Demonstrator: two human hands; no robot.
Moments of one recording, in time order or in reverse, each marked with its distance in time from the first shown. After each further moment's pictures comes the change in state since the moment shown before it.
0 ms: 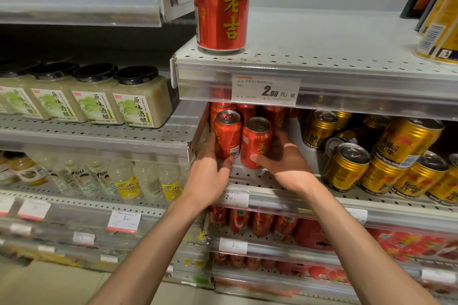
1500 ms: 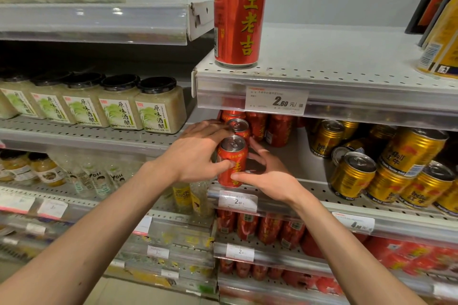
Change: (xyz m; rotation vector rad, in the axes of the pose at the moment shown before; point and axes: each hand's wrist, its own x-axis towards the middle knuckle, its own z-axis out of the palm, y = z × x) left_hand 0.023 0.027 -0.093 0.682 -0.235 0.434; right_hand -0.007 -0.023 0.037 0.107 -0.269 -0.065
